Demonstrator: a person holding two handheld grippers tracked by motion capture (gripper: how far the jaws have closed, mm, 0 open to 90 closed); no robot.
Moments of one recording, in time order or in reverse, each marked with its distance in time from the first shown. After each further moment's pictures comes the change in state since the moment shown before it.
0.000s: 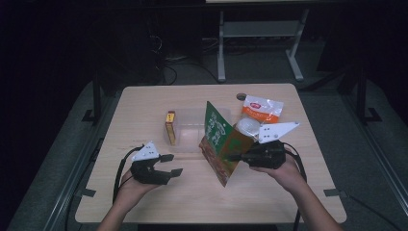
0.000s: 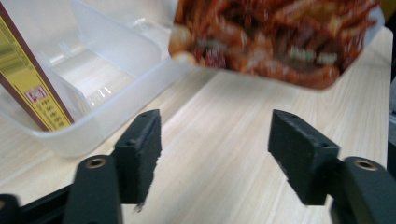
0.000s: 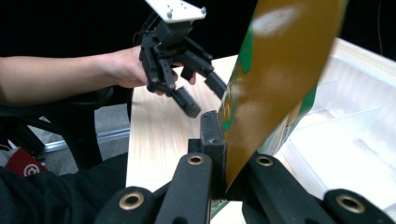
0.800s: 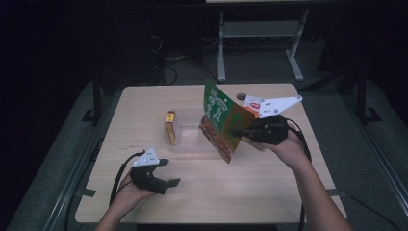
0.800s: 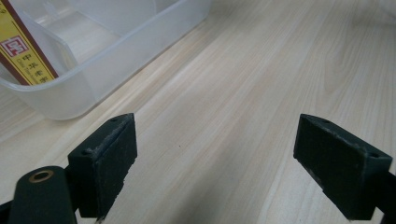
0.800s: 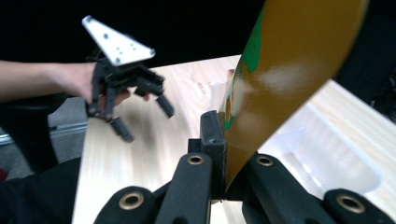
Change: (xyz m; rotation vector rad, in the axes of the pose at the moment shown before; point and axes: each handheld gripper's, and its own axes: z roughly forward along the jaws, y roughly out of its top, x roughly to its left) left arm 0.002 -0.018 0.004 0.088 -0.003 0.015; right arm -0.033 0.046 -0.012 0.029 -0.122 -0.059
